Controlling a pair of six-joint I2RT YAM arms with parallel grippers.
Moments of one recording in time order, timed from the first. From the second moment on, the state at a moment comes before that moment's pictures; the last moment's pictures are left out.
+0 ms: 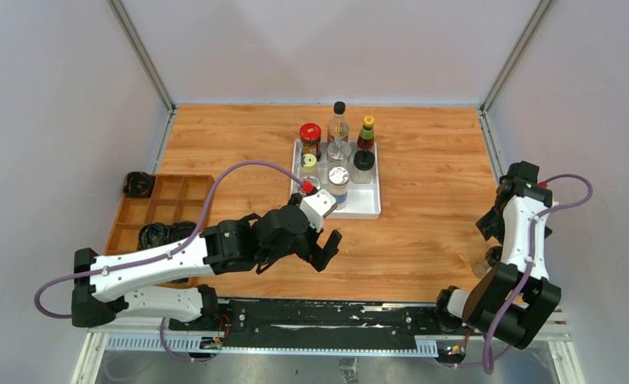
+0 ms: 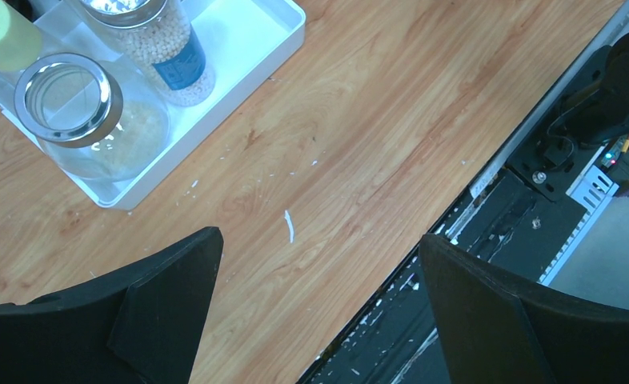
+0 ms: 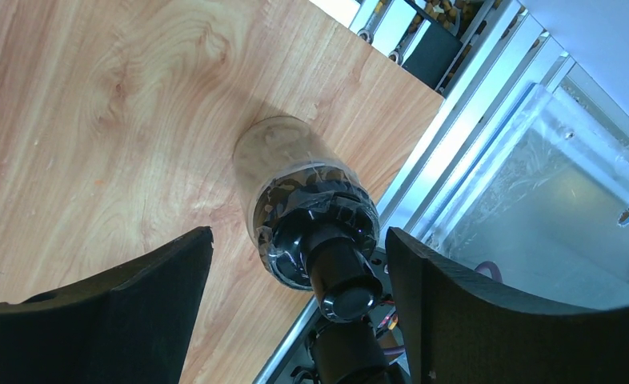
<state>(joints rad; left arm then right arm) -1.26 1.08 1.02 -0.50 -0.32 -0.30 -0.46 1.20 0.99 -1.10 0.43 0.46</state>
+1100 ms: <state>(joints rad) -1.26 1.00 0.97 -0.50 -0.34 -0.31 -0.49 1.22 0.92 -1.20 0.37 0.61</state>
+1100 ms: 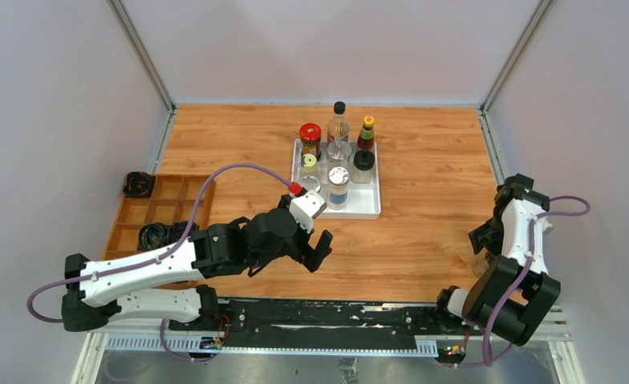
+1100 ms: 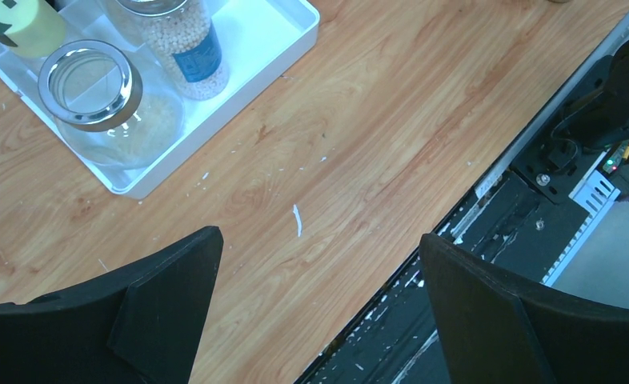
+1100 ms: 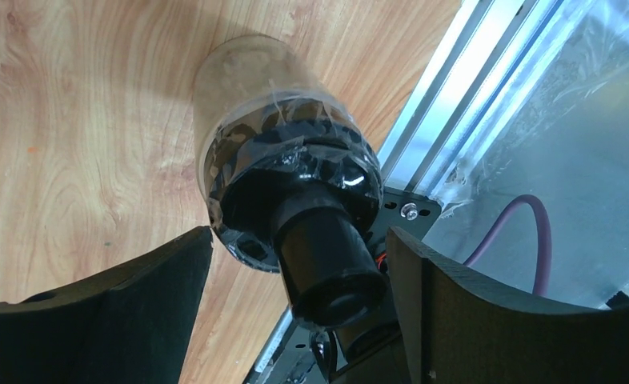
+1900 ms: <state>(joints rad) -1.26 0.99 0.95 -0.51 -0.37 -0.31 -0.57 1.34 0.94 -1.16 0.34 0.58</state>
